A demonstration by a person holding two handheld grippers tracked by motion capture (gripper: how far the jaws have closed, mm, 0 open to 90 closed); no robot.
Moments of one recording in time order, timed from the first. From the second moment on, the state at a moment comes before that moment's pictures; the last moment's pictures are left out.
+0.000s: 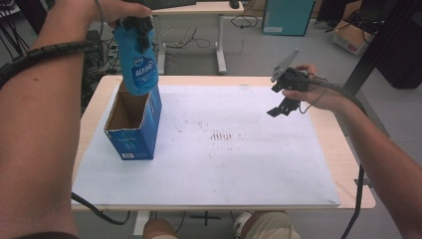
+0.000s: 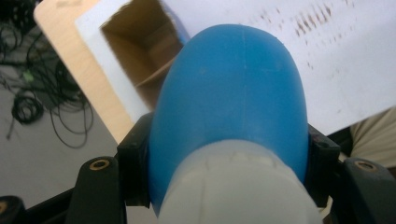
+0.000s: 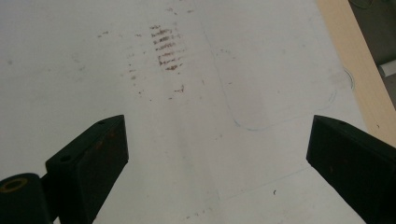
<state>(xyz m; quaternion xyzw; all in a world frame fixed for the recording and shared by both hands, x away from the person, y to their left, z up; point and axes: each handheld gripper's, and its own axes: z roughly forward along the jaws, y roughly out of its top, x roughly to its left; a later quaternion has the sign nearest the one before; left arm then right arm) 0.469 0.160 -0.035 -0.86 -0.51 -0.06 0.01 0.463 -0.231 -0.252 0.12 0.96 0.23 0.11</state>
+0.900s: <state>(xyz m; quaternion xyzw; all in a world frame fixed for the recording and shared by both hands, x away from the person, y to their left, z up) 0.456 0.214 -0.009 -0.72 -0.68 -0.08 -0.03 0.451 -0.239 -0.239 0.10 0.96 0.23 0.12</state>
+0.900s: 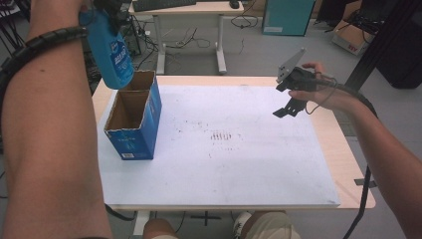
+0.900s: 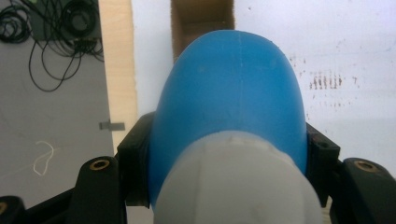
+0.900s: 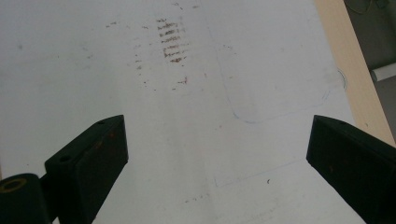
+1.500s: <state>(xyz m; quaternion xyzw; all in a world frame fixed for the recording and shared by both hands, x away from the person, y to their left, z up) 0.453 0.230 -0.022 -0.72 -0.69 -0.08 -0.06 0.449 -0.230 -0.240 0.09 0.96 0.22 0.13</state>
